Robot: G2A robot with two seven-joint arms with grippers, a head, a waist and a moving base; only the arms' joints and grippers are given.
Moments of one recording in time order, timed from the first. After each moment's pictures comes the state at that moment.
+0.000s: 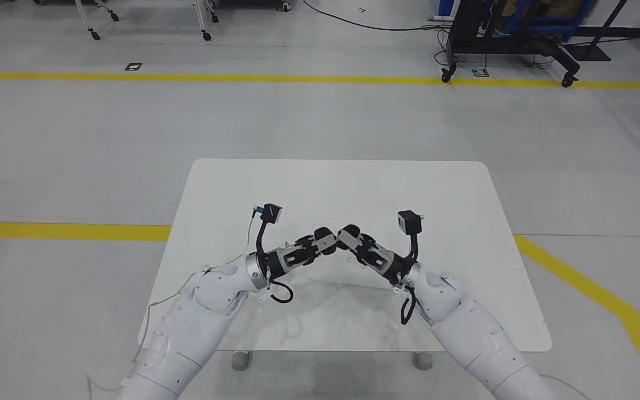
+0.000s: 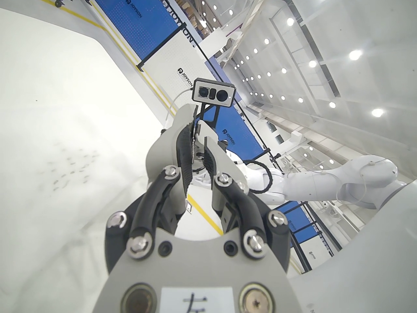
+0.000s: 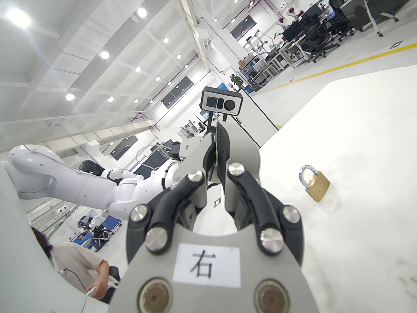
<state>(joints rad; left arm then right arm) 1.20 -1.23 -1.04 -1.34 -0.14 -0.70 -0.68 -1.26 -1.19 0.98 -1.26 -0.10 -0.95 0.18</state>
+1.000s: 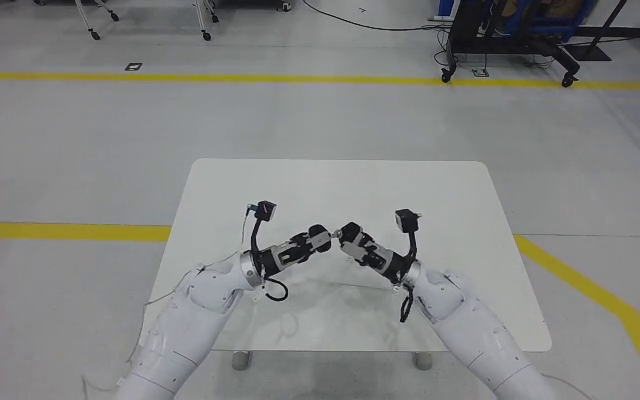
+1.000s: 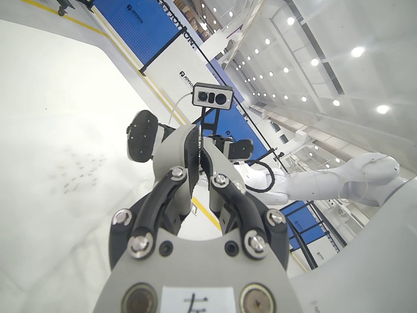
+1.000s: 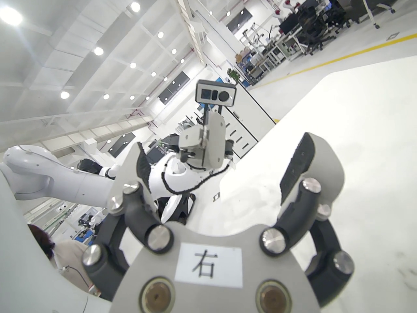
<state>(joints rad) 1.20 -1.22 -1.06 -1.34 -0.13 -0.75 -0.69 -1.24 -1.18 1.02 -1.25 -0.10 -0.91 0.32</state>
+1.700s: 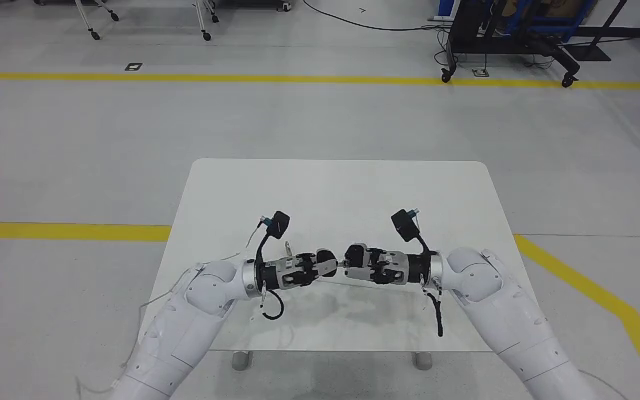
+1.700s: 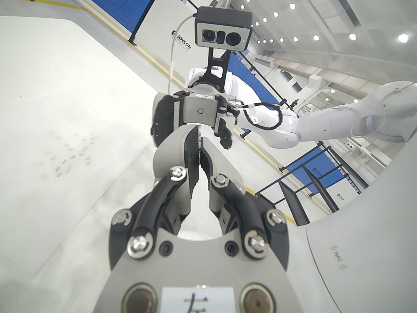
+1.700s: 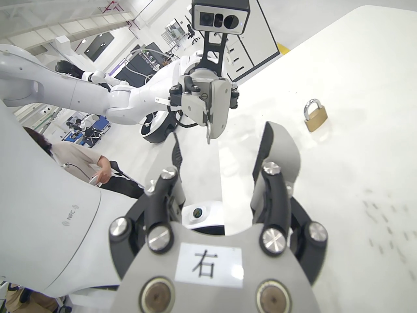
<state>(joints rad) 1.21 -1.19 -1.04 -1.38 -0.02 -0.87 -0.82 -1.26 -1.07 1.13 -1.43 0.00 -0.93 0.85</state>
